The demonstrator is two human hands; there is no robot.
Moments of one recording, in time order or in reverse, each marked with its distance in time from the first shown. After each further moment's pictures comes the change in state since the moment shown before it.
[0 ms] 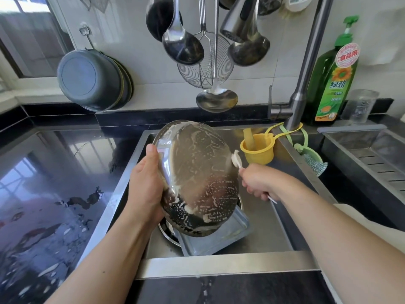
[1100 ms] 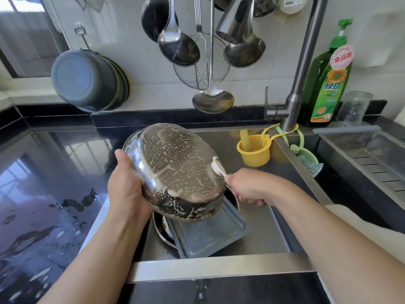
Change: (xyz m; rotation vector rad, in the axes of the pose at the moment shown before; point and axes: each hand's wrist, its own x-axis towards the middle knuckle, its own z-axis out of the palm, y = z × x) left_hand -0.003 0.018 -0.002 -0.257 0.191 -0.116; right_hand -0.011 0.000 0.005 -0.123 -0.067 0.030
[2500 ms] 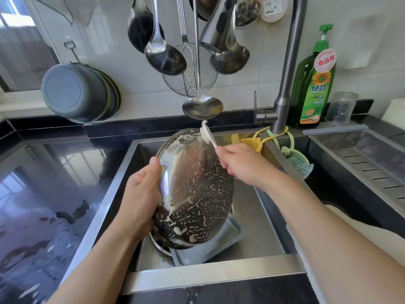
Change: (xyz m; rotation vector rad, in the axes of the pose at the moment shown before) left_hand -0.004 -0.018 -0.002 0.440 -0.379 0.165; right_hand -0.029 -0.006 -0.035 0.245 0.293 -0.610
